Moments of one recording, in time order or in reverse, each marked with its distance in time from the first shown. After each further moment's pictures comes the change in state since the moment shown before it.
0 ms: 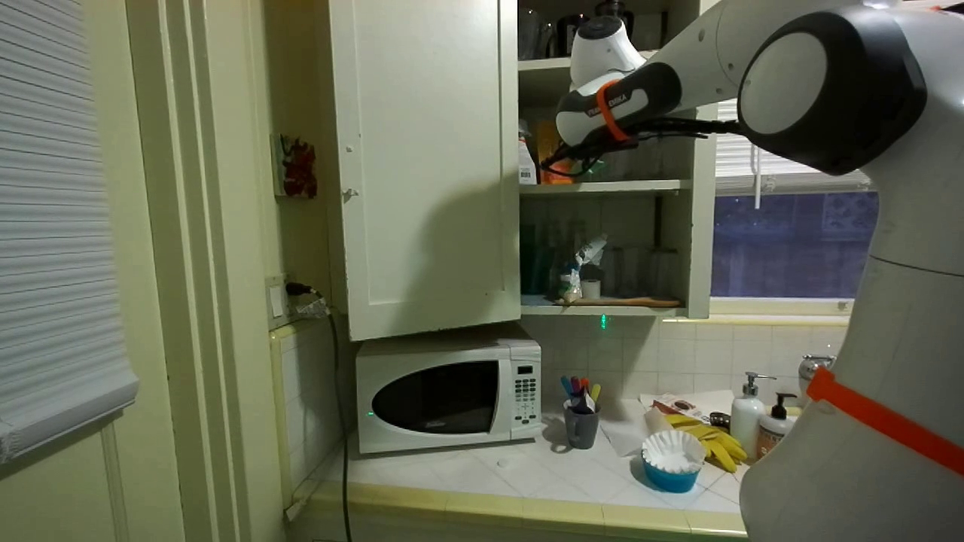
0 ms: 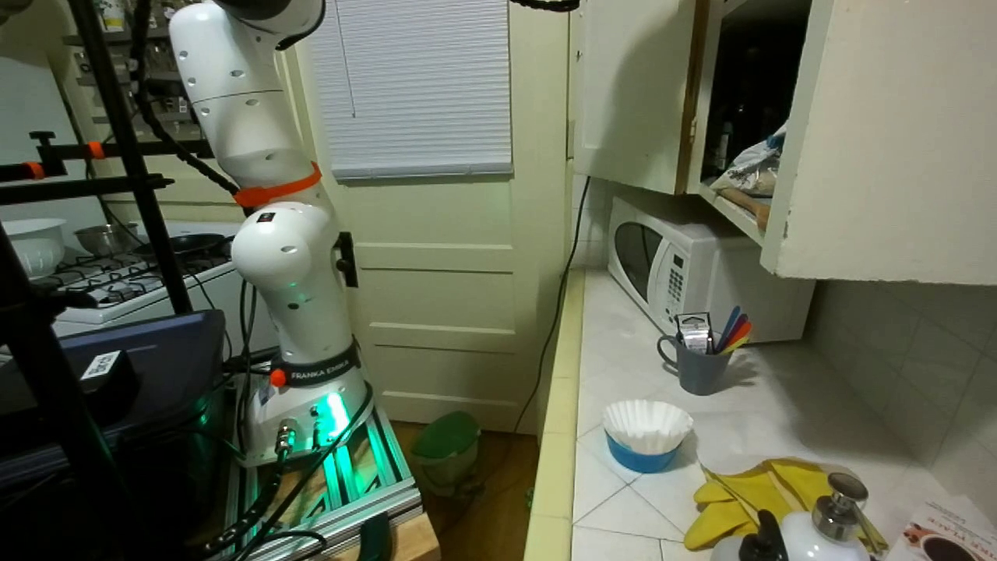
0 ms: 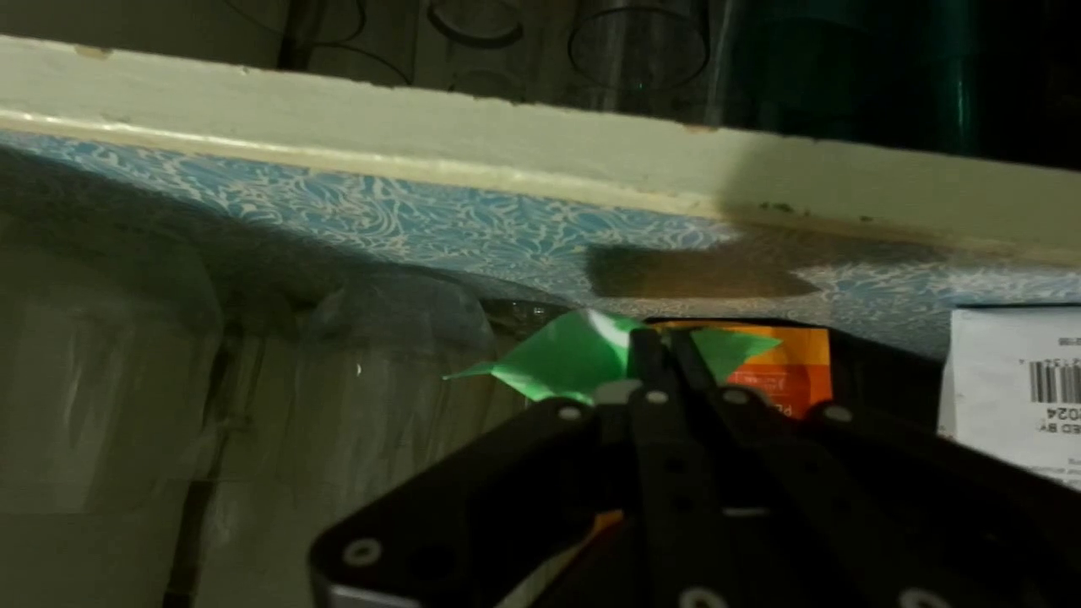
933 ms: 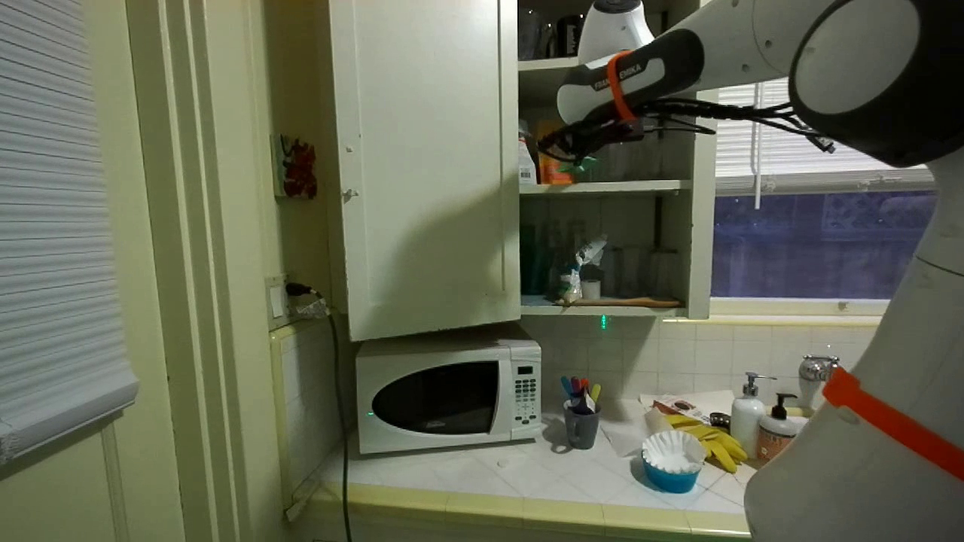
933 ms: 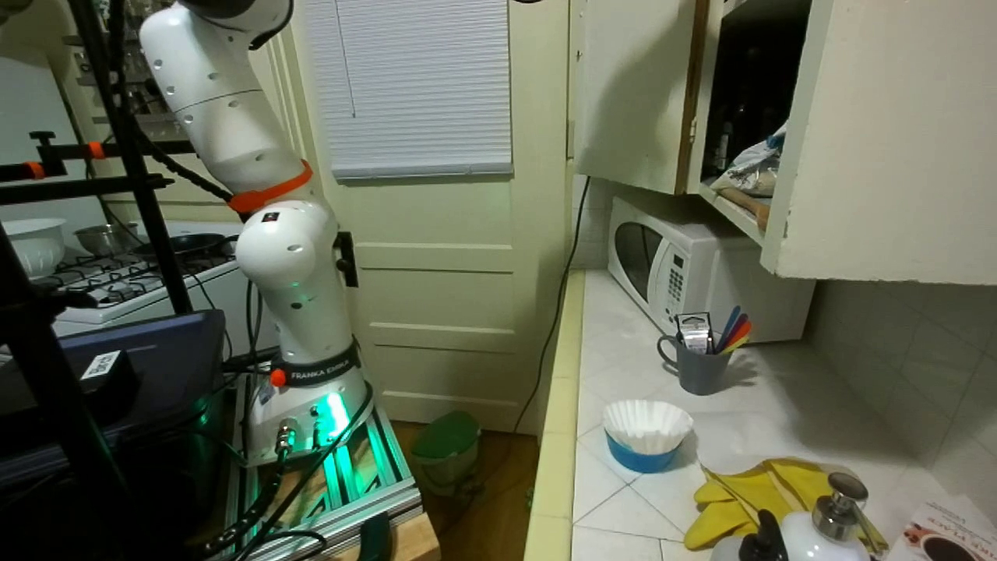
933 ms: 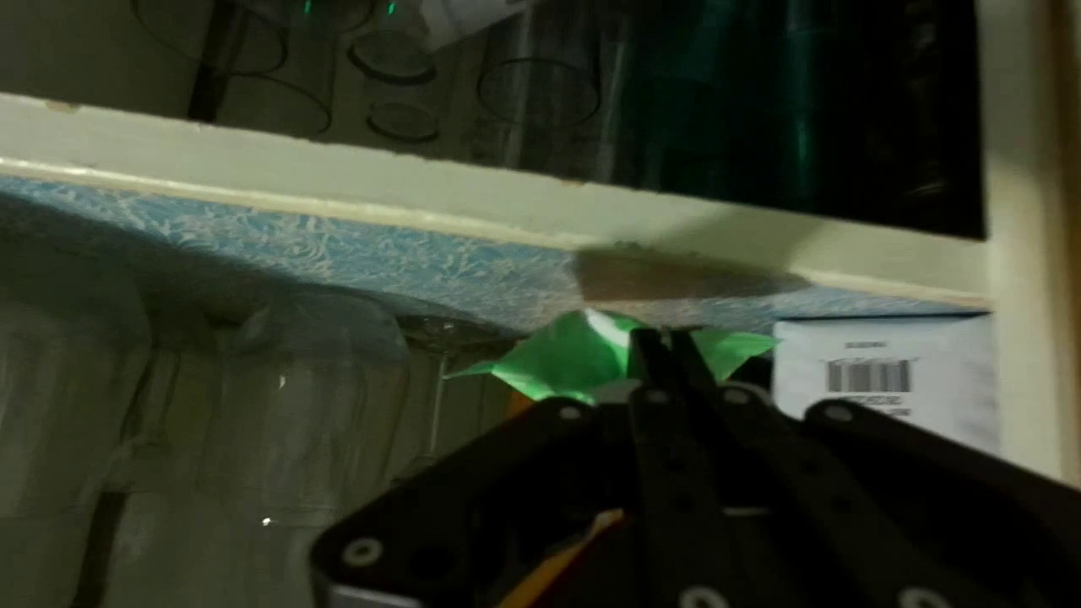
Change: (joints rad) arm 0.060 -0.132 -0.014 -0.120 0.149 -0.003 -0.144
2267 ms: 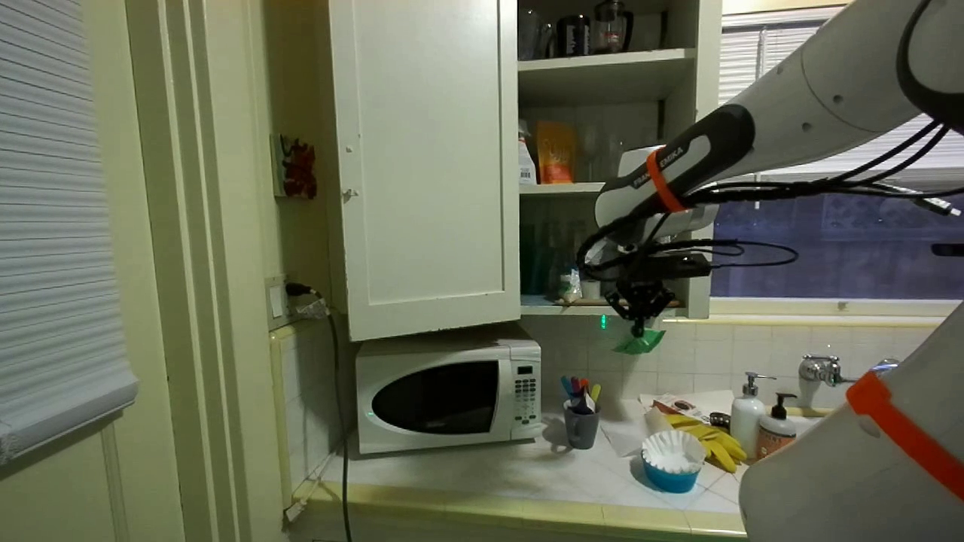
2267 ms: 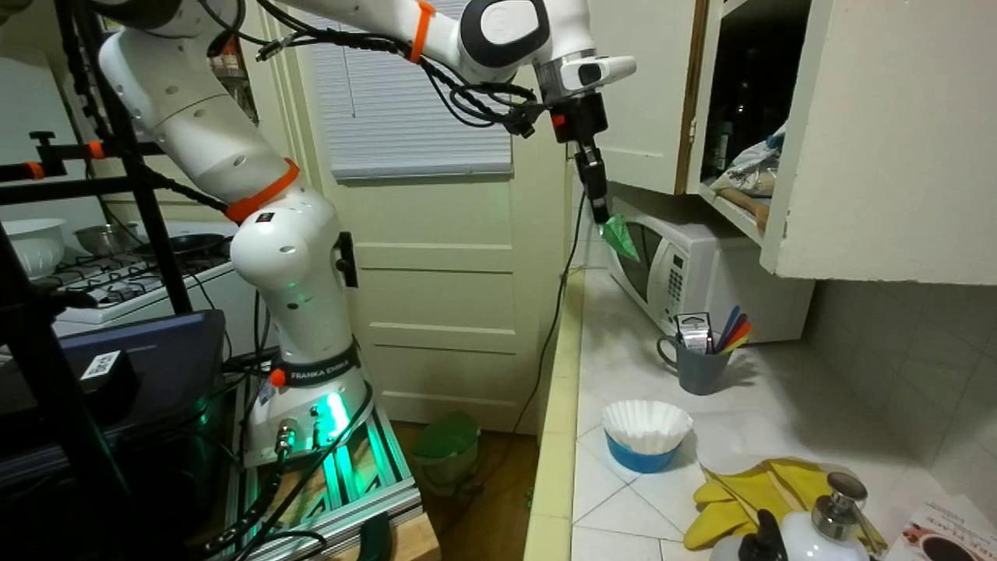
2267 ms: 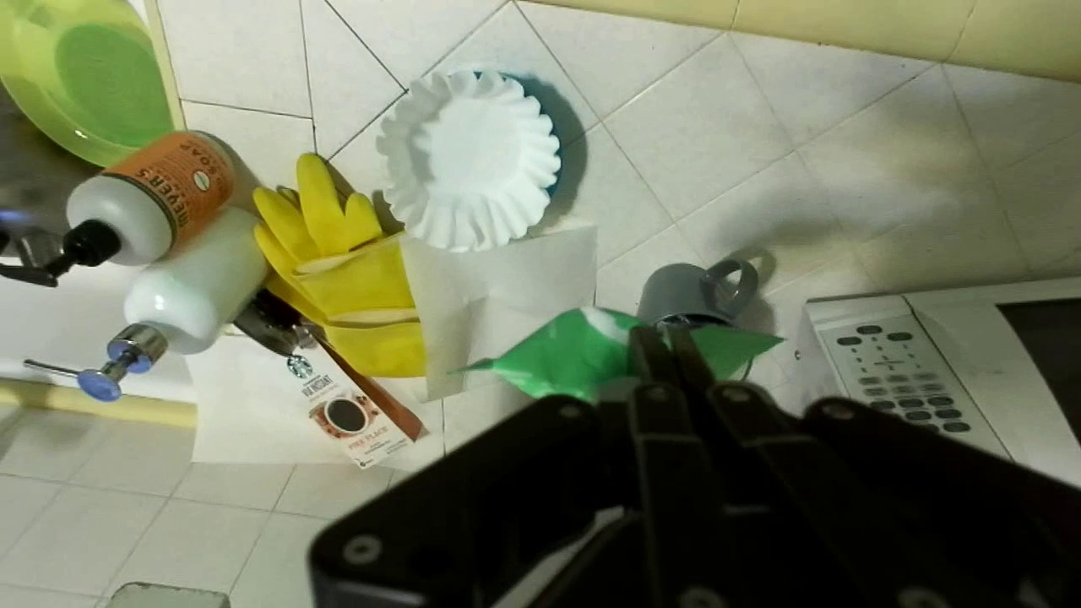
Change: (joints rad) arm -0.070 -0.207 -0.049 -0.678 0.164 -0.246 -0.075
